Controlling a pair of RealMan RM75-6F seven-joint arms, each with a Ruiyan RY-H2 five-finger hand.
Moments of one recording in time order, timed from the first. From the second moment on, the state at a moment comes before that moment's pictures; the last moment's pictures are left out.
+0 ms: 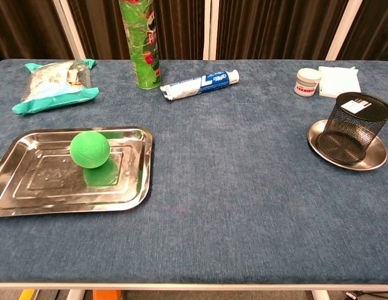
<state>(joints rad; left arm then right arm) -0.11 -1.19 -0.03 -1.53 1.50 1.48 0.04 0.44 -1.11 0.19 -1.73 -1.16 0.96 -0.25</state>
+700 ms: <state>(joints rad) -0.11 -1.19 -0.03 -1.50 1.50 1.48 0.01 0.61 -1.21 0.19 -1.66 -1.01 0.81 -0.24</state>
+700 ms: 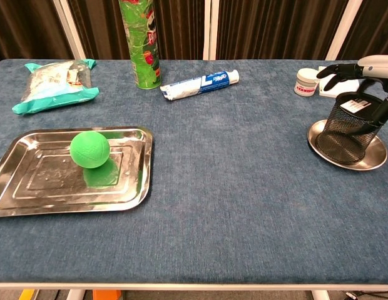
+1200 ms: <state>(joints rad) -0.11 -1.19 -0.03 -1.50 1.50 1.47 0.01 0.62 -1.22 0.16 -1.67 -0.99 0.87 -0.25</state>
